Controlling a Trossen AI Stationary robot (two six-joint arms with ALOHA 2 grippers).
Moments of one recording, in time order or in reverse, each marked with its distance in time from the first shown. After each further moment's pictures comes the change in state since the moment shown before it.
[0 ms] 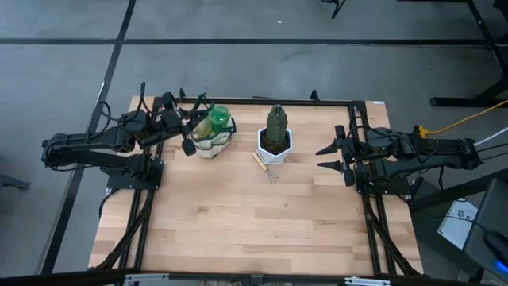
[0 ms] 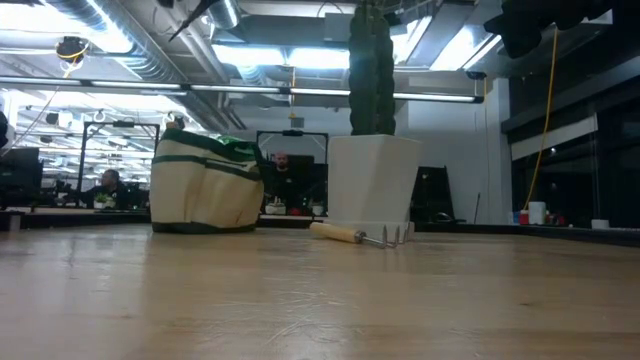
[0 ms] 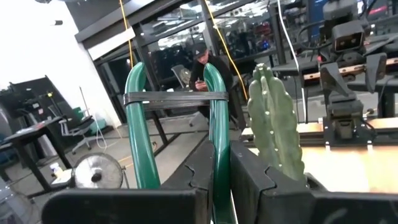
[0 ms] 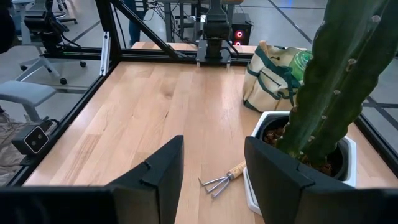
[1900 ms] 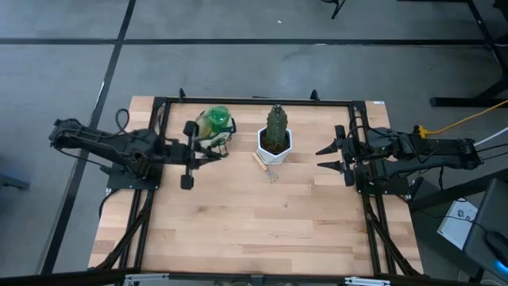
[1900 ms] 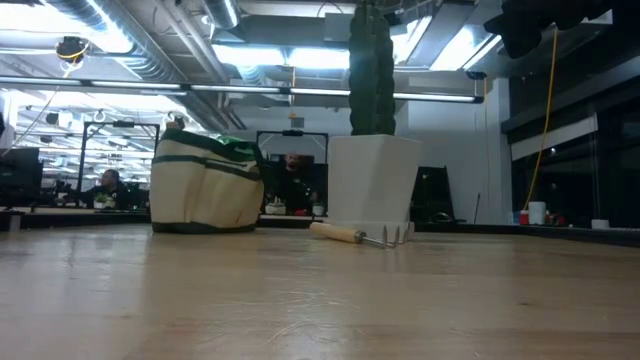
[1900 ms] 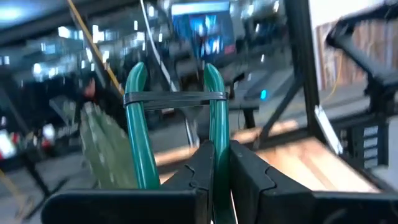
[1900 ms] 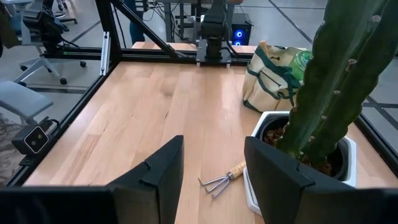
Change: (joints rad) left arm -0.318 0.141 0.000 0.136 0.188 -0.029; right arm 0.000 0.000 0.000 0.000 0.000 0.000
